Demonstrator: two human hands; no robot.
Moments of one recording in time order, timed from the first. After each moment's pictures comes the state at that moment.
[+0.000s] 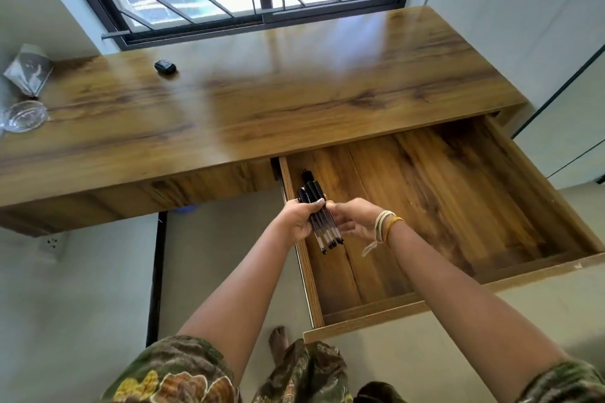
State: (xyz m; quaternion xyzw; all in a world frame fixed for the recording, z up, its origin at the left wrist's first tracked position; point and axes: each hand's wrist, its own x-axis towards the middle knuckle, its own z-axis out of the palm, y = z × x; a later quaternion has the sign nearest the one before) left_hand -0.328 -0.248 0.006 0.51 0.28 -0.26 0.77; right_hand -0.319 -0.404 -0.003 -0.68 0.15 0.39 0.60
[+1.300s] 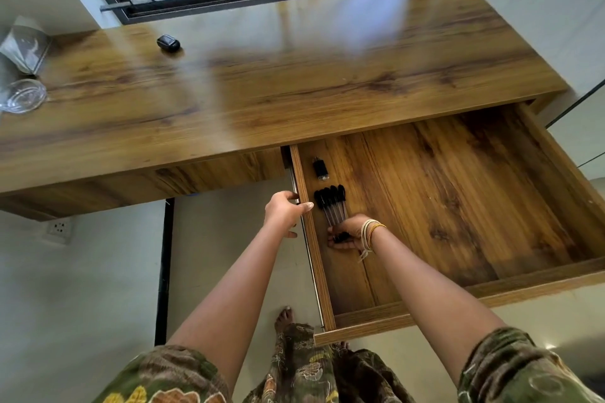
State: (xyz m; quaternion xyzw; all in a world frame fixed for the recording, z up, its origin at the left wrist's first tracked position) left_hand -0.322 -0.206 -0.017 0.78 0.32 -0.23 0.49; right_hand -0.313 -0.372 -0.076 -0.65 0.29 0.42 0.56
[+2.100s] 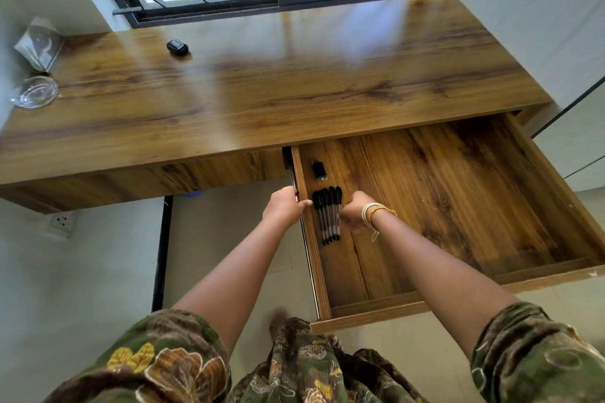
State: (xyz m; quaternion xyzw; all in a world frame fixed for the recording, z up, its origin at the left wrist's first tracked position) left_hand -0.327 -0.207 -0.006 0.91 0.17 -0.20 0.33; right_hand -0.297 -0.380 -0.029 -0.86 0.15 0.34 0.34
